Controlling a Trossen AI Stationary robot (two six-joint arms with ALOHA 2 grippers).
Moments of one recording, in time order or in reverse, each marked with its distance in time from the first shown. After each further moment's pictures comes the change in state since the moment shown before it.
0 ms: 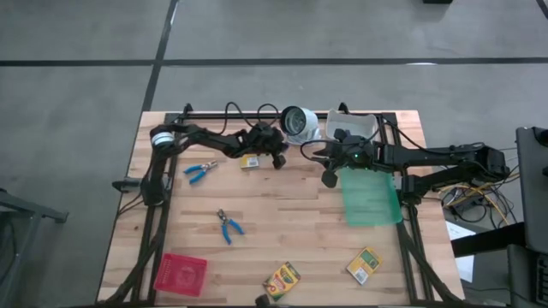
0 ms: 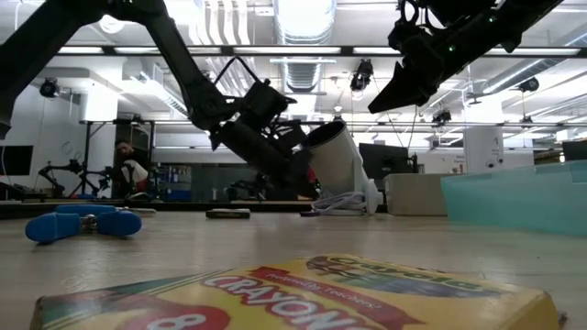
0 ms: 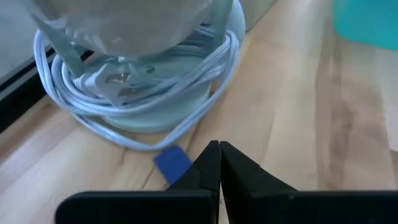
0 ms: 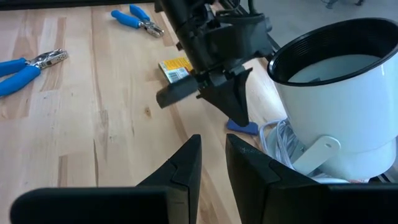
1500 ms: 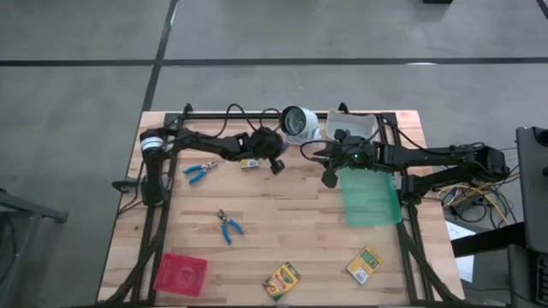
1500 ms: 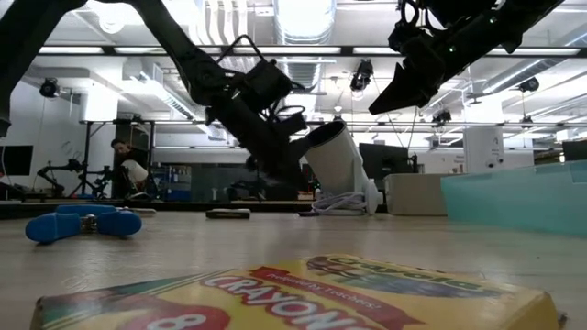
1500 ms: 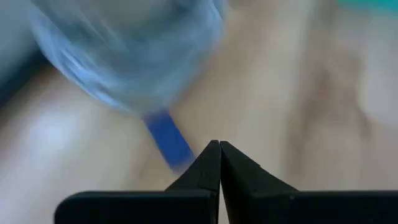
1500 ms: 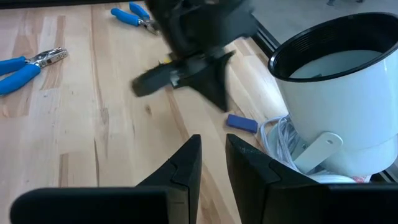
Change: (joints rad) left arm -0.085 -0.112 0.009 -0.236 -0.159 -0.022; right arm 0.000 0.000 -0.003 -0.004 0.000 0.008
